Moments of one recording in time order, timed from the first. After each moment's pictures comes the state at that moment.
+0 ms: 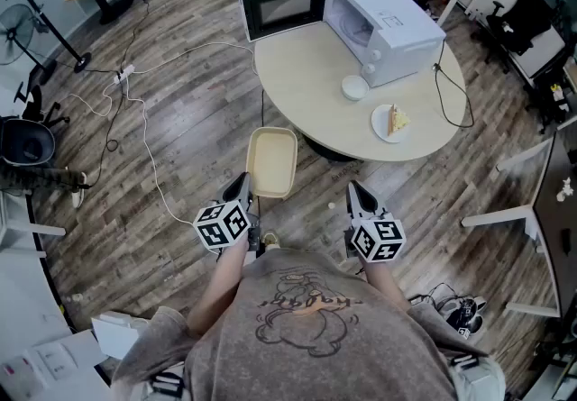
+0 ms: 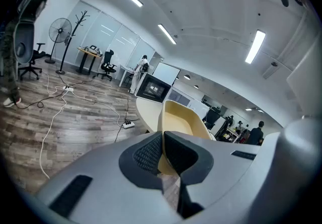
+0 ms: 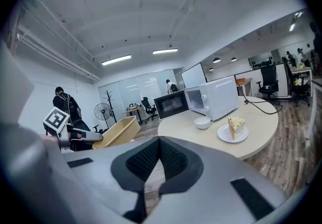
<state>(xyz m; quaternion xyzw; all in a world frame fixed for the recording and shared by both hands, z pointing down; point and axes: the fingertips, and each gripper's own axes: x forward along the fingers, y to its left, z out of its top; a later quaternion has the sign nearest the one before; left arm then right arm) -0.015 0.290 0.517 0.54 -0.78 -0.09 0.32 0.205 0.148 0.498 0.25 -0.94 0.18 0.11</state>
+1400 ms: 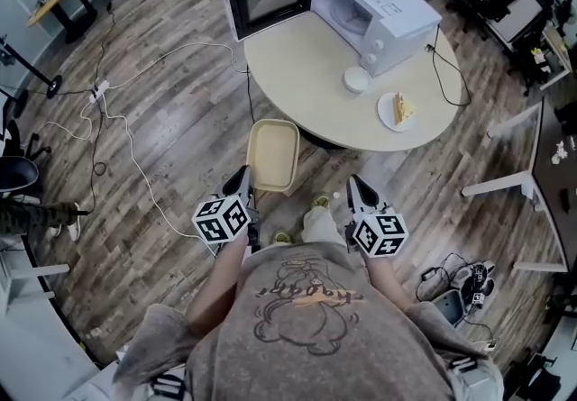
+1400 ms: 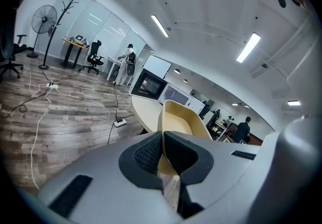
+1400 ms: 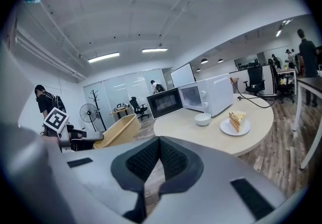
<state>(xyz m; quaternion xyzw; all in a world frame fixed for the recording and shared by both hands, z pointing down) -0.096 0.266 0.529 0.60 -0.72 -0.07 0.34 0.141 0.162 0.509 0.32 -0.92 0.20 0.12</state>
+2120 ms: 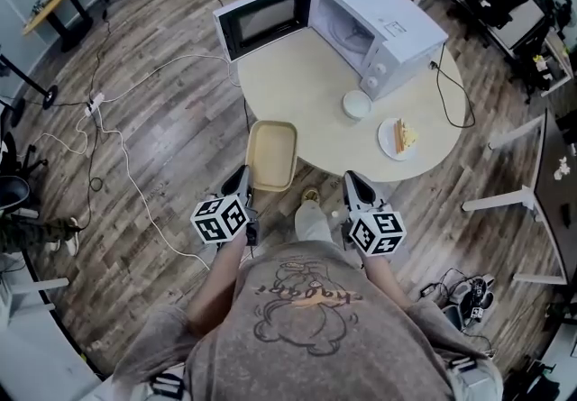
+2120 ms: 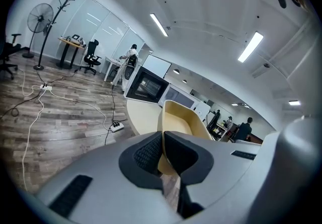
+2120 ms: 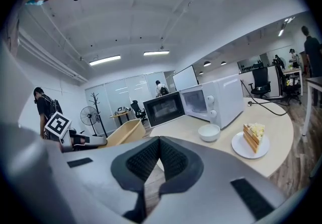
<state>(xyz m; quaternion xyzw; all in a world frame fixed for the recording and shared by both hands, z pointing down) -0.135 0.172 0.537 0.61 -0.72 -0.07 0.33 0.089 0.071 0.504 0.31 -0.93 0.19 0.10</state>
